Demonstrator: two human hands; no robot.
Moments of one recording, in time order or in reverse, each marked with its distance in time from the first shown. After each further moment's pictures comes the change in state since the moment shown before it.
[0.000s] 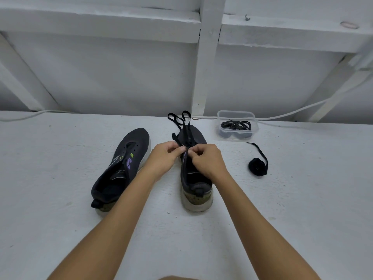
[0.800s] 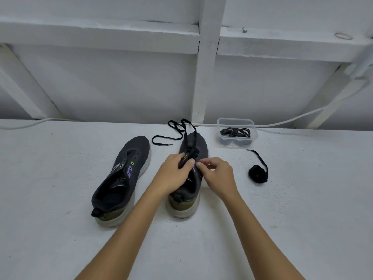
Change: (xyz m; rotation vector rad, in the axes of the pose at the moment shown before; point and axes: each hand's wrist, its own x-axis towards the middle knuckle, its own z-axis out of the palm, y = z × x) left_hand -0.026 0.014 0.016 0.239 -0.066 0.040; right_hand -0.011 0.037 -0.010 0.072 0.126 -0.071
